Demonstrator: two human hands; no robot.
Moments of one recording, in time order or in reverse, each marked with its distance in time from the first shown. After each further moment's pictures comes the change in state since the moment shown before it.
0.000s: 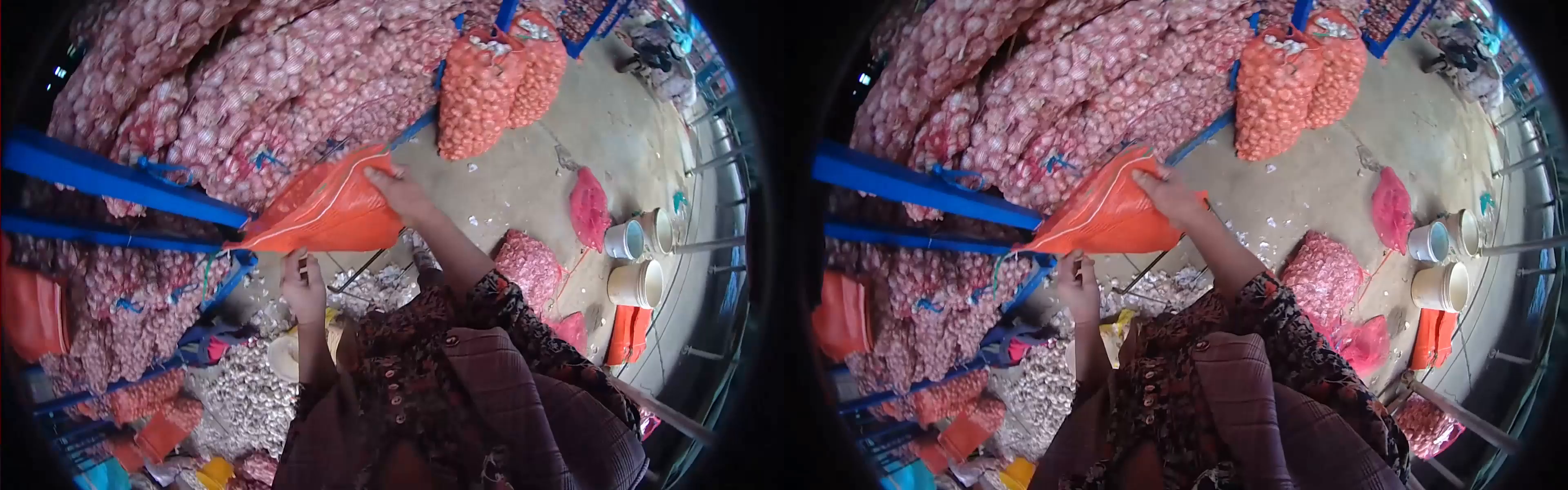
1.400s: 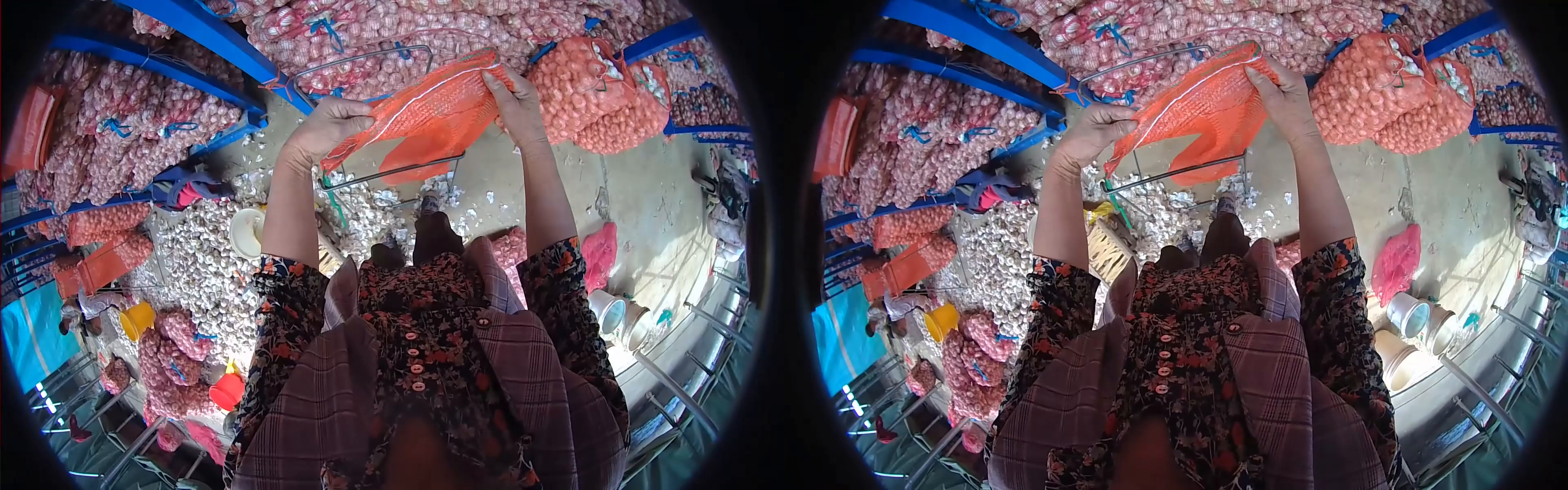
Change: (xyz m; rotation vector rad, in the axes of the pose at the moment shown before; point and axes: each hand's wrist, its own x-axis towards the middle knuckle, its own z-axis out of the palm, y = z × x) left_hand 0.064 -0.006 0.046 -0.510 -0.570 -0.358; right_hand 0.046 -0.055 -0.092 -0.625 -0.181 -0.255
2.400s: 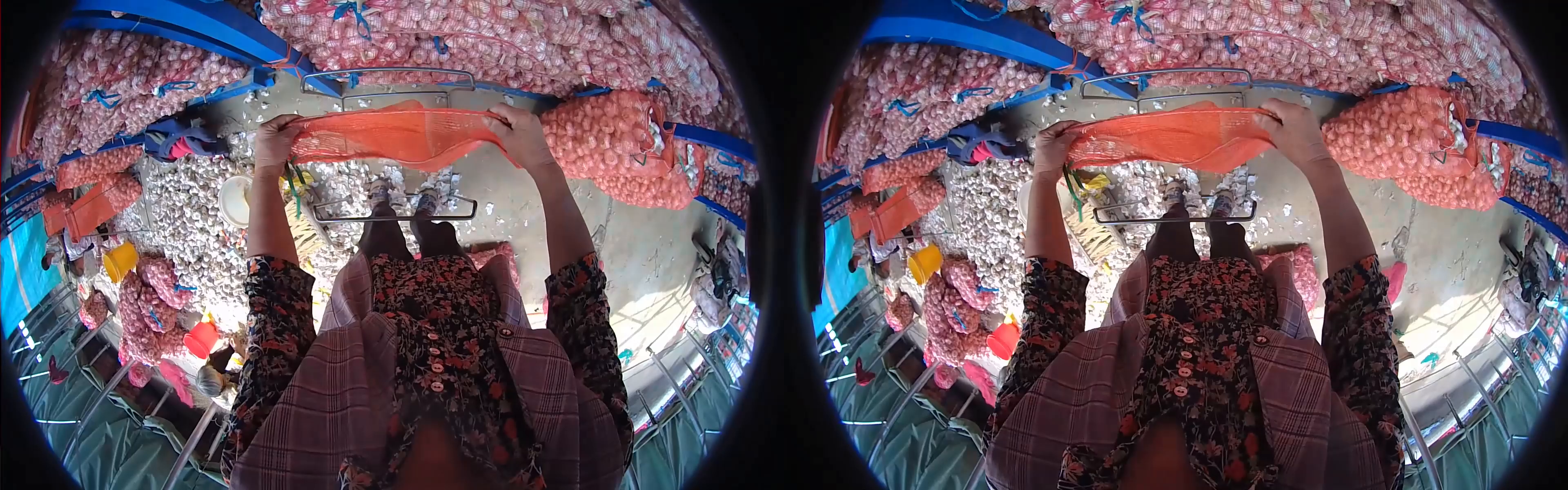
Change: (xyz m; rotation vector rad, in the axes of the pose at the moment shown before) left_hand 0.030 -0.152 -0.140 -0.042 0.769 -0.181; right_hand 0.147 0.091 0.013 -0.759 -0.543 -0.141
